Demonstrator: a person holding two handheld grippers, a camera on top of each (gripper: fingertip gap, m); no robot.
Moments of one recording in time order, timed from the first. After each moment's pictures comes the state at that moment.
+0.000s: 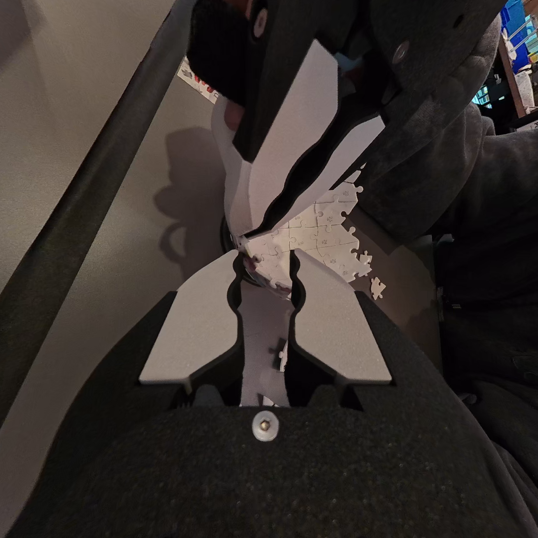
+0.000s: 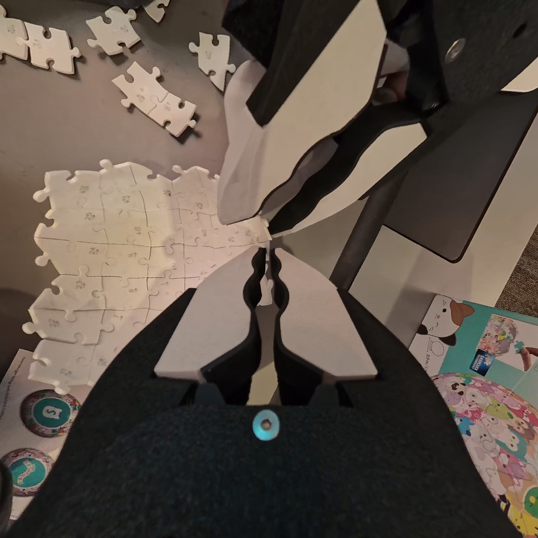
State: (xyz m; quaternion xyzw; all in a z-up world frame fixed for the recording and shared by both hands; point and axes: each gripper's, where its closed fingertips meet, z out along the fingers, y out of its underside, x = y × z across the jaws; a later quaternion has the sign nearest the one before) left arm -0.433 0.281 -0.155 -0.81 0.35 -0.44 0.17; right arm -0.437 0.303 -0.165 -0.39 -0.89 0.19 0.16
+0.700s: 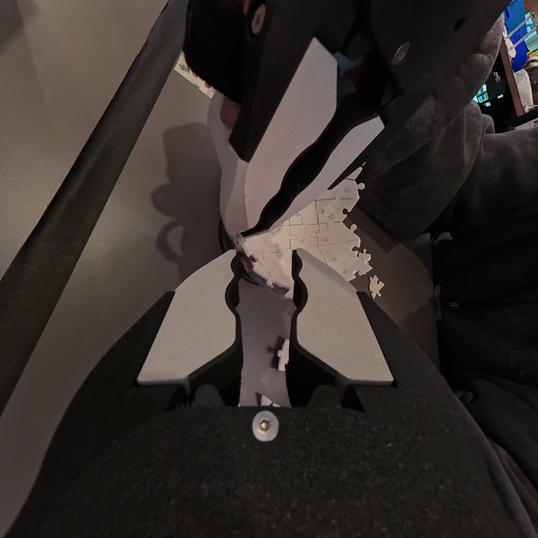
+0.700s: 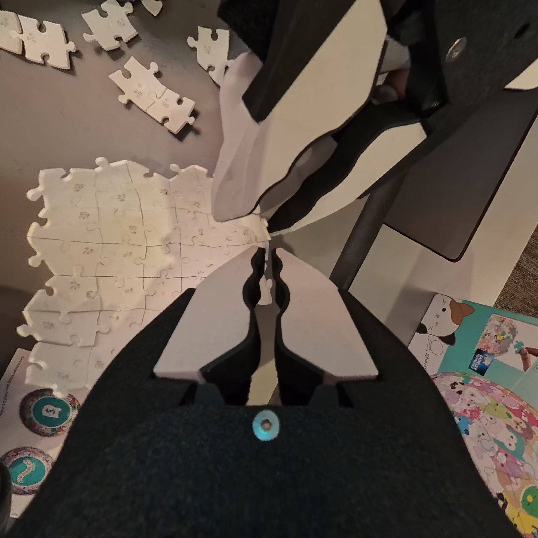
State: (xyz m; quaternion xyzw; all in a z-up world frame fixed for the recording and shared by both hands) left arm -0.433 0.279 -0.156 -0.81 0.35 -0.44 0.16; right arm -0.437 0.303 -0.166 -0.39 -0.89 0.18 0.16
